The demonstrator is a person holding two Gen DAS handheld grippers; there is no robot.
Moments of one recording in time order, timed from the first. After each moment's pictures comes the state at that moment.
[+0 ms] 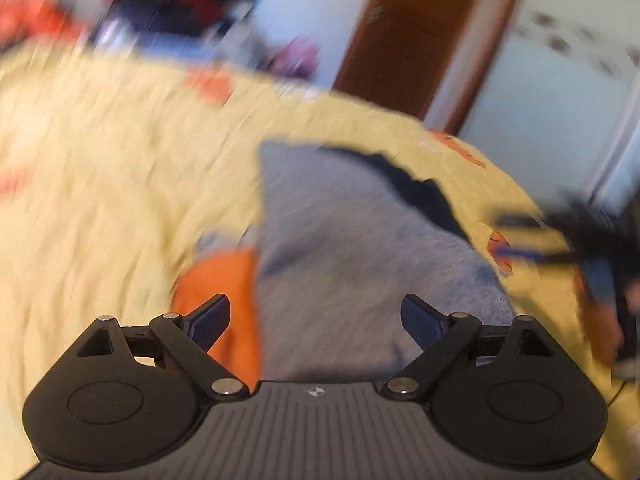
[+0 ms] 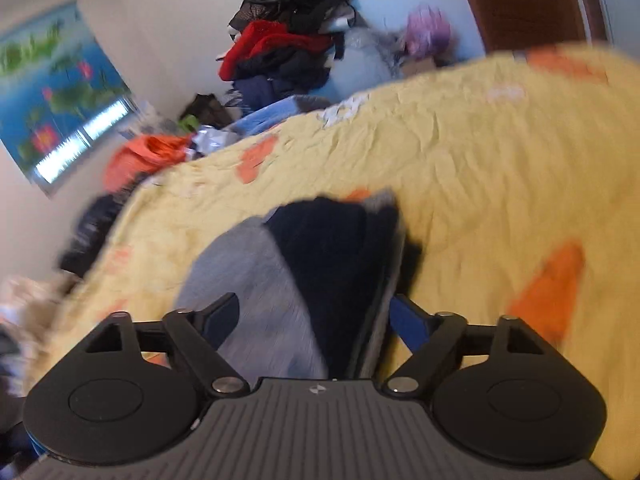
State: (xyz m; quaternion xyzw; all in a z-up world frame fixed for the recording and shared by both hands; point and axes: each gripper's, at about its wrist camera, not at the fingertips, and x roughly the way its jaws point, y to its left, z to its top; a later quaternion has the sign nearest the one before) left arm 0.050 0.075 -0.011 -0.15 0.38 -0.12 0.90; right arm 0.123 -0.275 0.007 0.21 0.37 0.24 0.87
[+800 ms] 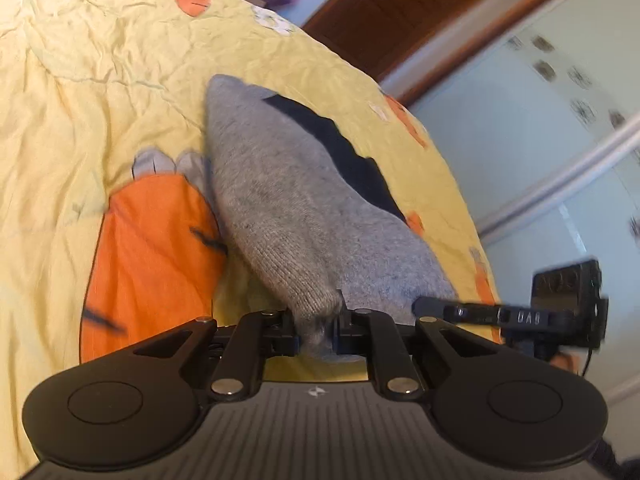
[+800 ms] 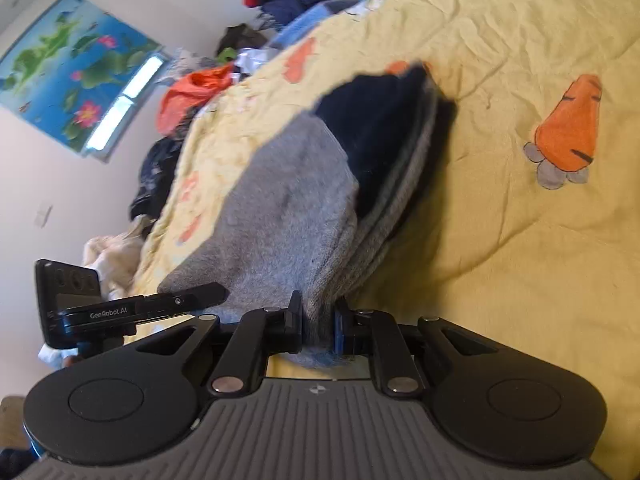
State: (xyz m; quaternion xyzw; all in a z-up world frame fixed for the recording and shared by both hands) left arm 0.034 0.076 0.011 -0.25 0.45 -0.22 0.83; right arm 0.080 -0.275 -0.001 0.25 0.48 0.33 0.77
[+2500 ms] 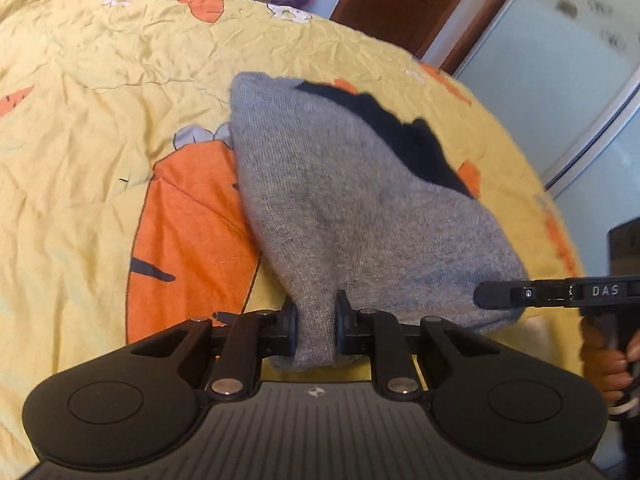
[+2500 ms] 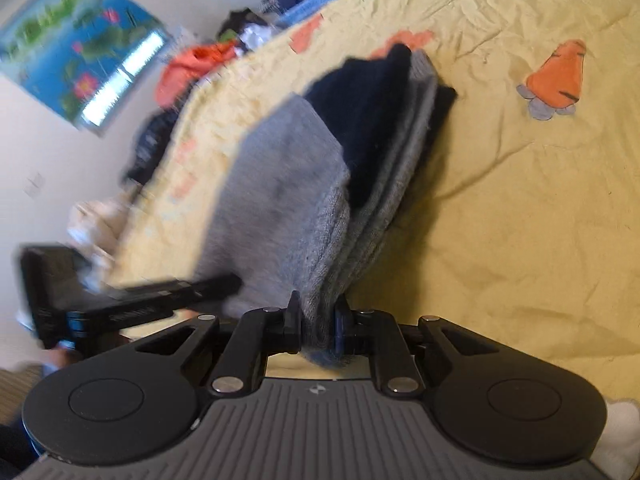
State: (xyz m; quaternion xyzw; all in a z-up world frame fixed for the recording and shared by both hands) left arm 0.001 0.063 0.012 -0.15 0.46 -0.15 0.86; right arm 0.037 -0.271 -0.010 0.24 0.49 0.33 0.77
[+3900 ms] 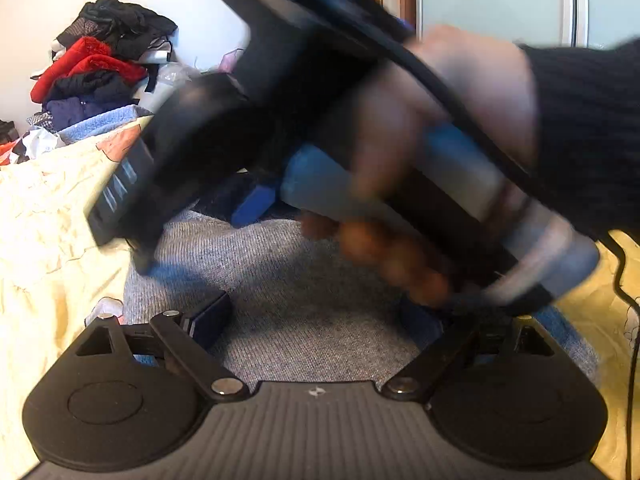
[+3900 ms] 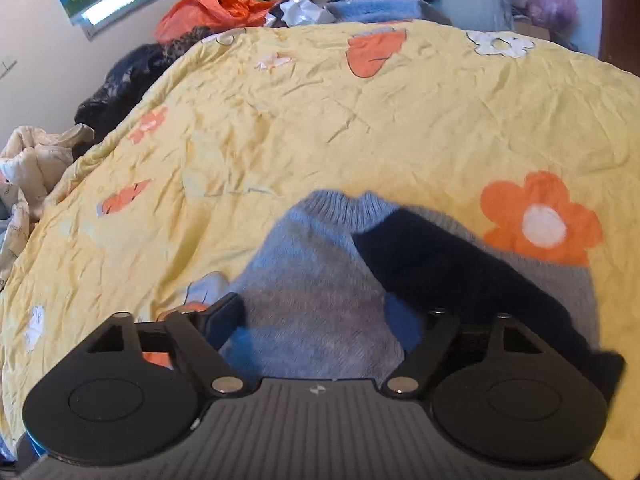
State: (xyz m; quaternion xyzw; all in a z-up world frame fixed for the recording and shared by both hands) left arm 0.068 -0.051 -0.023 0.09 0.33 -0.15 0.93; right arm 0.204 -0.097 -0.014 0.01 0.46 0.34 0.82
